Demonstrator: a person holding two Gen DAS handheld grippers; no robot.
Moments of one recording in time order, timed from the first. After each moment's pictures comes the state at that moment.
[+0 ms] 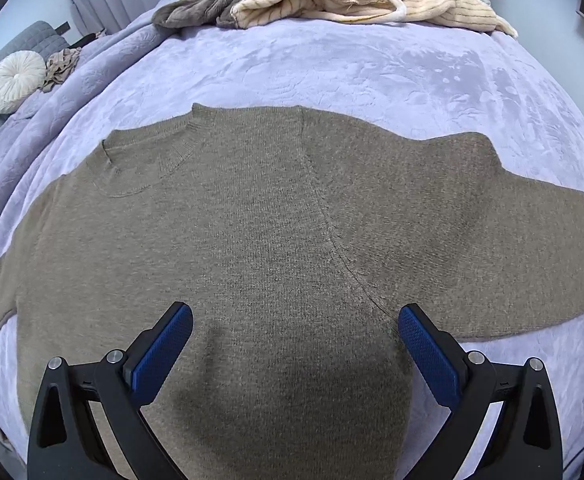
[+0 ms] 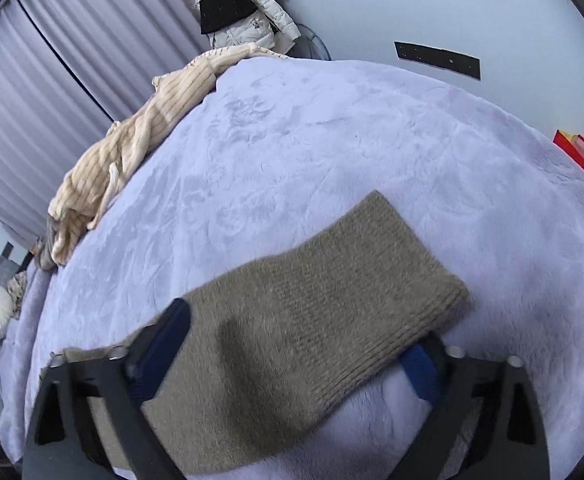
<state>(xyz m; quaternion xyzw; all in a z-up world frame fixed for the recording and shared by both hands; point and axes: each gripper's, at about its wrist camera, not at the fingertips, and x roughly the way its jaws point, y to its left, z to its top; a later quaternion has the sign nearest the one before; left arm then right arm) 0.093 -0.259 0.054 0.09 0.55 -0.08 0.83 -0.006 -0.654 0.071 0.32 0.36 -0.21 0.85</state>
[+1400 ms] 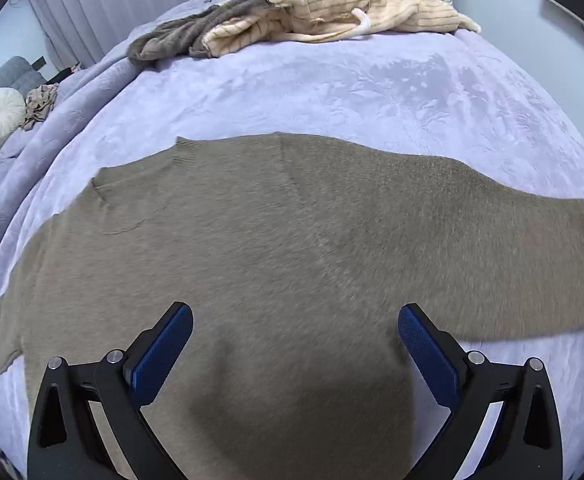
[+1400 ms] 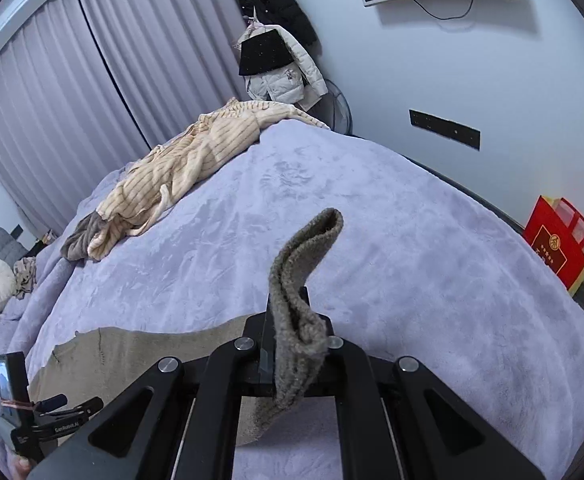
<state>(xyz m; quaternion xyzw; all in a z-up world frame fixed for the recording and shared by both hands) 0.087 -0.277 0.074 0.12 0.51 -0.14 0.84 -0.070 -0.568 0.170 0.22 0.30 -0.22 0.90</state>
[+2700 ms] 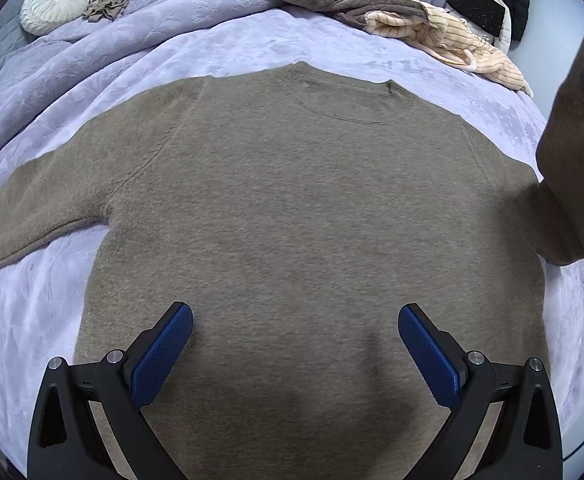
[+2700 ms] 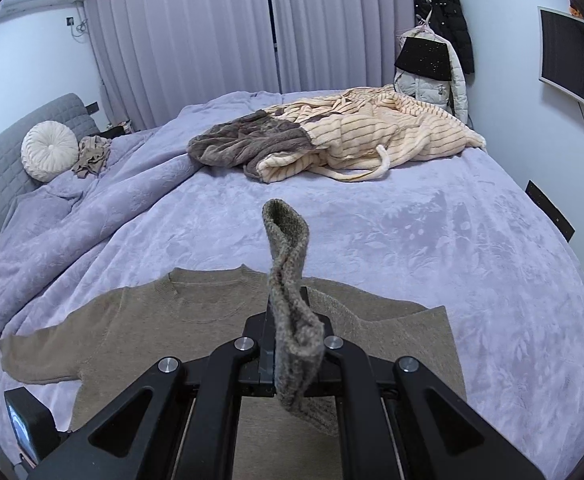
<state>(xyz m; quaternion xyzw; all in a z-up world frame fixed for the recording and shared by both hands) 0.063 -0.023 0.045 -0.02 0.54 -0.11 0.83 0.073 -0.228 0.200 0.06 0.36 -0.07 0.93</state>
